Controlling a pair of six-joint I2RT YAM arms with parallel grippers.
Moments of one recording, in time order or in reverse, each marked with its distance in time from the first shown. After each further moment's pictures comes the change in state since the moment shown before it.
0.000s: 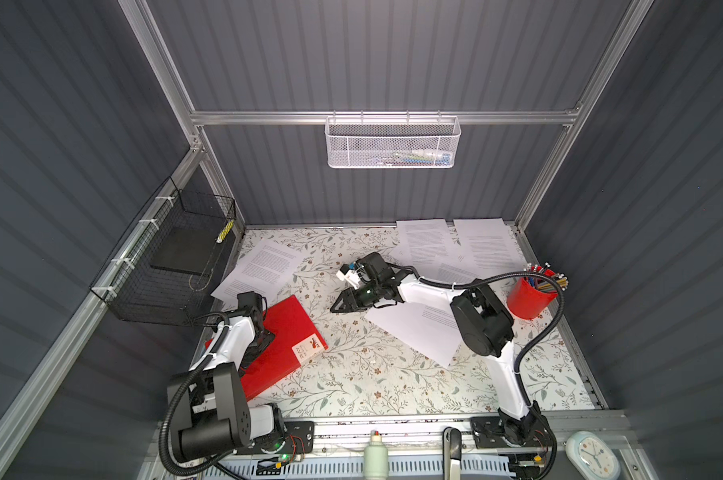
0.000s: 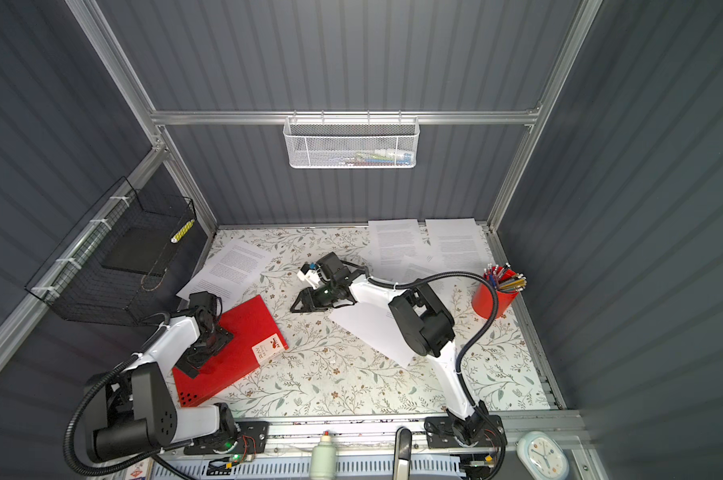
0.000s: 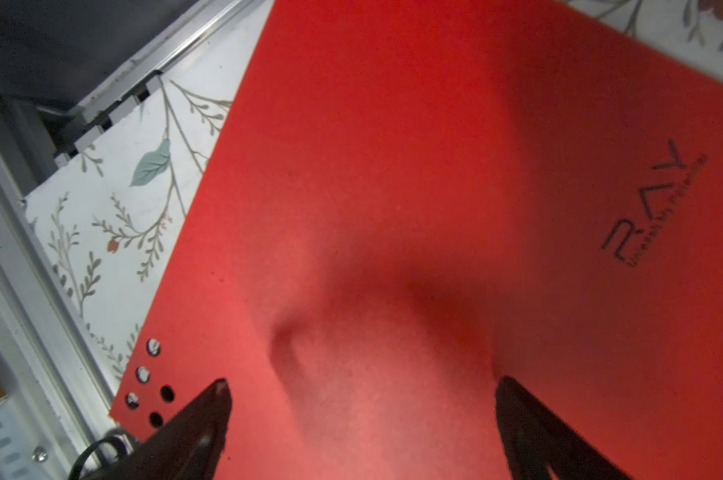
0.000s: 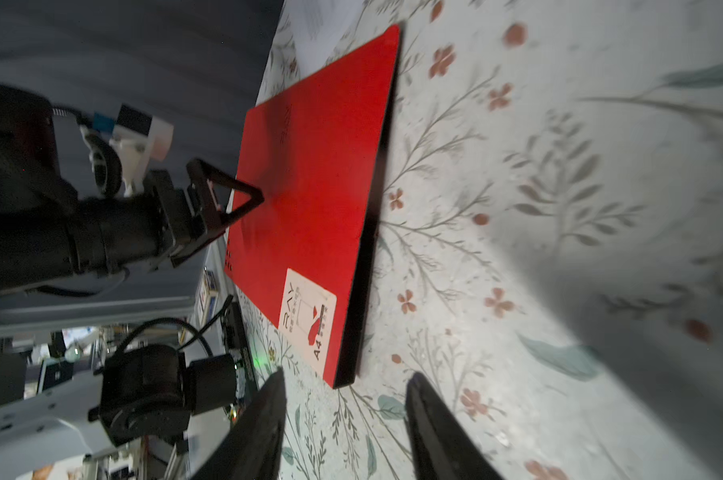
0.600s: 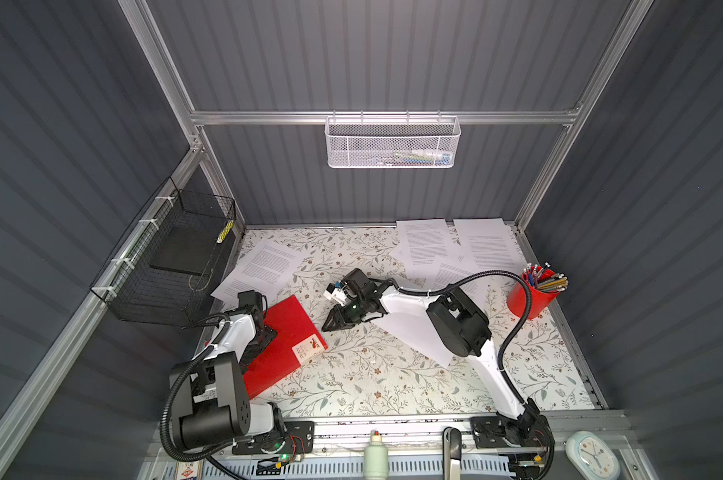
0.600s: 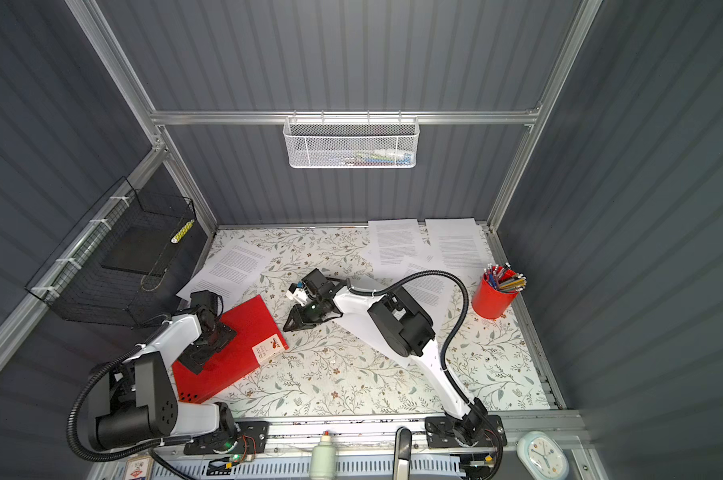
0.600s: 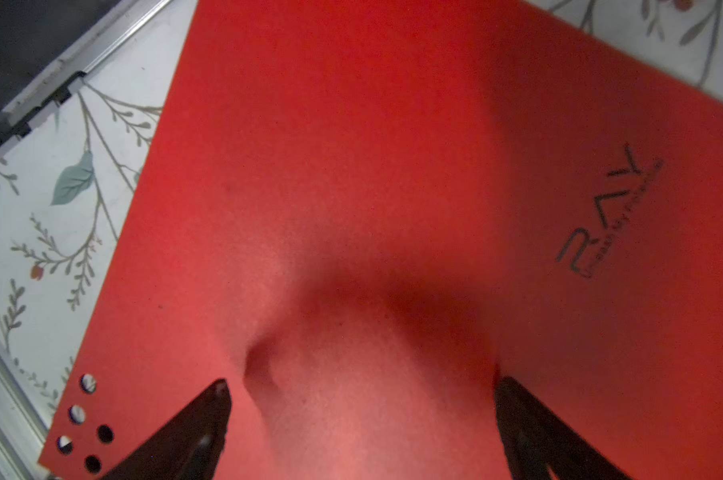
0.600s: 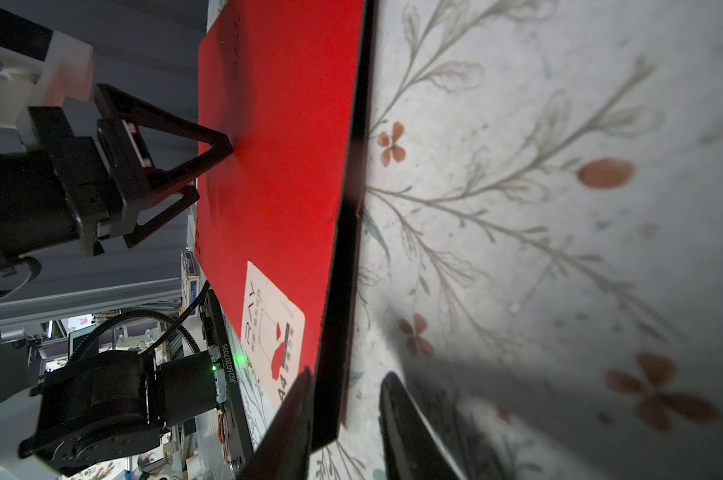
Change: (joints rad) left arm 0.005 0.037 -0.006 0.082 0.035 0.026; right arm 0.068 0.139 0.063 0.026 -0.002 0.084
